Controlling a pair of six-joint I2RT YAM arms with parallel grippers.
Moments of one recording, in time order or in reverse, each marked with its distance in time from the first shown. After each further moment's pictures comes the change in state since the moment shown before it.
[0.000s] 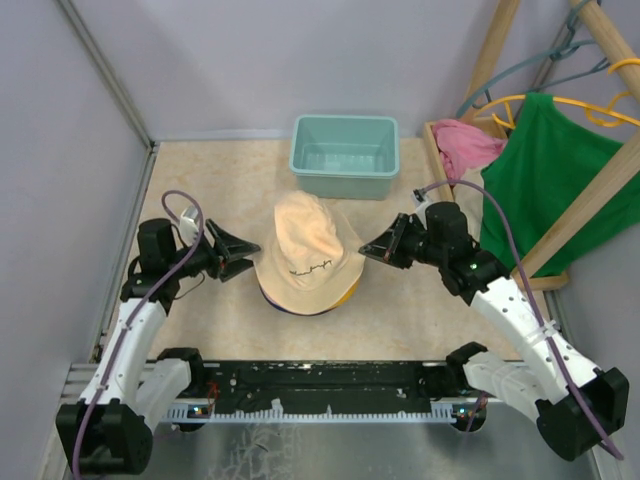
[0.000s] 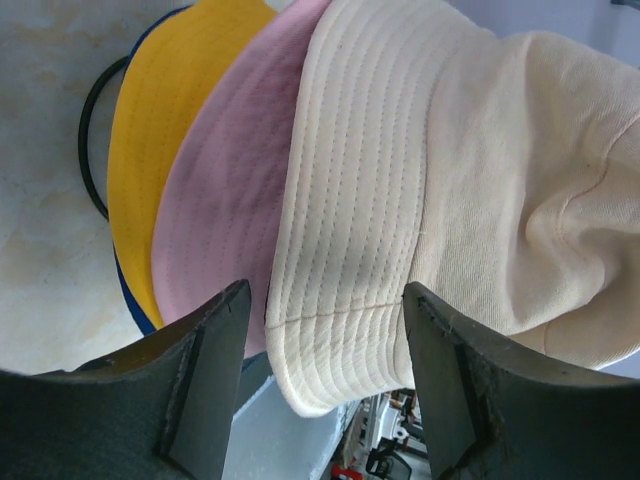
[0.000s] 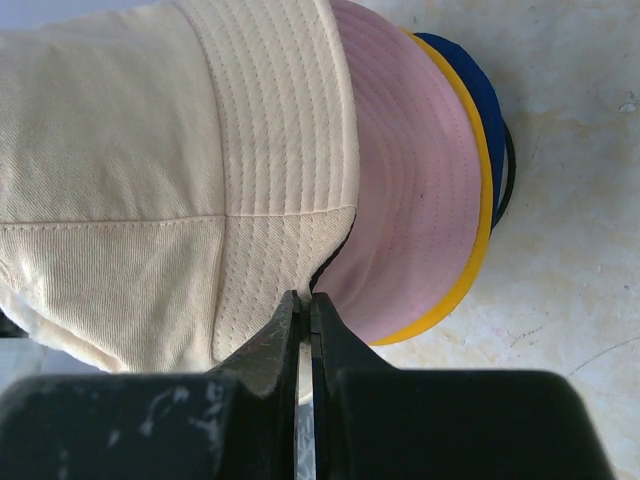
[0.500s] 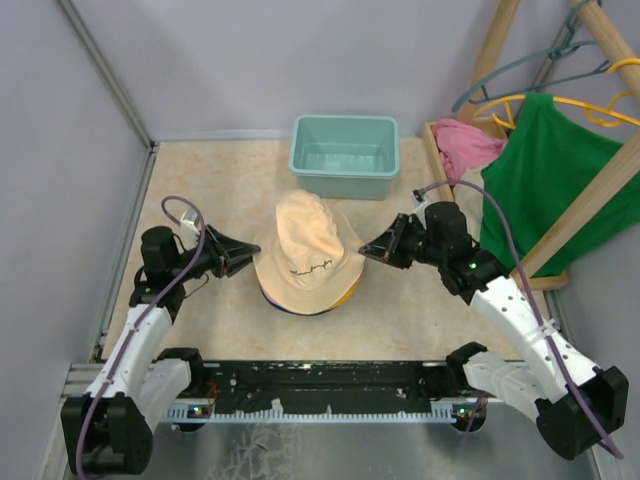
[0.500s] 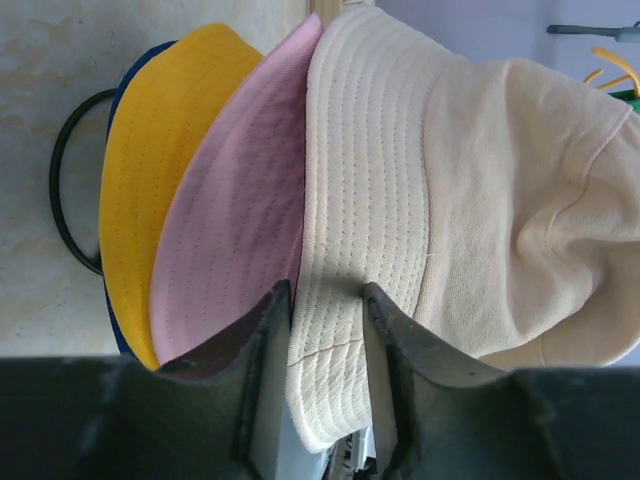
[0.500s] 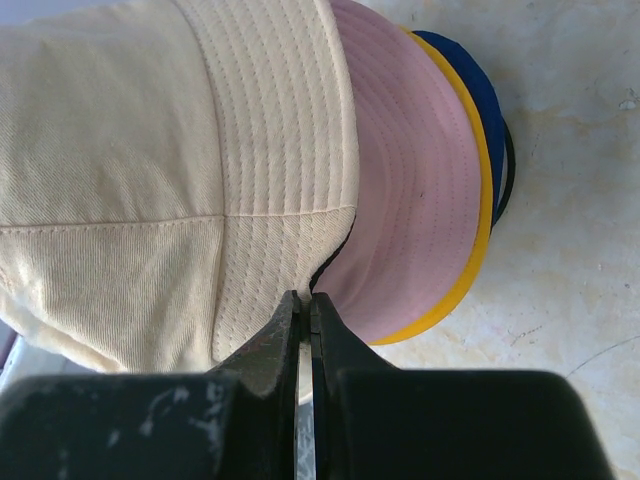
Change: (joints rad) left arm 0.001 0.005 -0.151 0.334 0.022 -0.163; right arm 0.000 0.002 0.002 0.000 -0.002 0.003
